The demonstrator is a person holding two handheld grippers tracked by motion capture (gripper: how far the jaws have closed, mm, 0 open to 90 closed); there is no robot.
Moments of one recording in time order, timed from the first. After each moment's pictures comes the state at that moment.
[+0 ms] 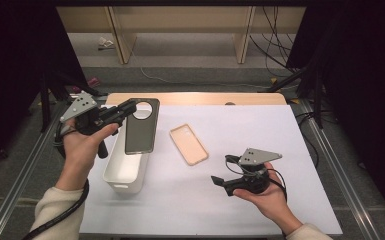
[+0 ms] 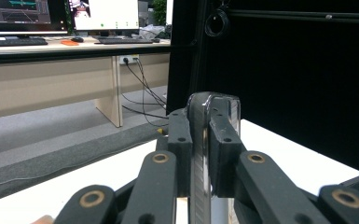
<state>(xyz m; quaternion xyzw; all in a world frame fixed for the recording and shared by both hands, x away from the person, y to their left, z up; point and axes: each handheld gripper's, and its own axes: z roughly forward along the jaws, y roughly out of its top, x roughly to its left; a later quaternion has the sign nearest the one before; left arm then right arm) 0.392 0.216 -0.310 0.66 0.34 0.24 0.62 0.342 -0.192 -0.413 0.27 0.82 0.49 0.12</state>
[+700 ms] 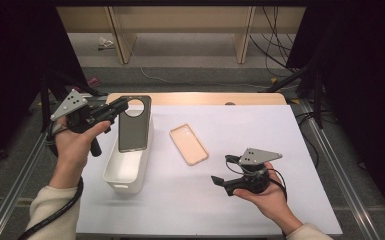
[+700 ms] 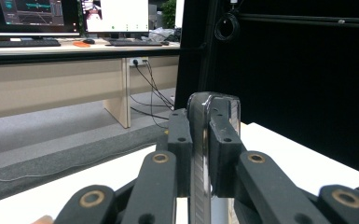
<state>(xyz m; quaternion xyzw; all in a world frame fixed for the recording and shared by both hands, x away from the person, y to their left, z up) 0.395 0.234 -0.309 0.65 0.36 0.25 0.62 0.342 -0.192 -0.413 0.27 0.82 0.50 0.12</state>
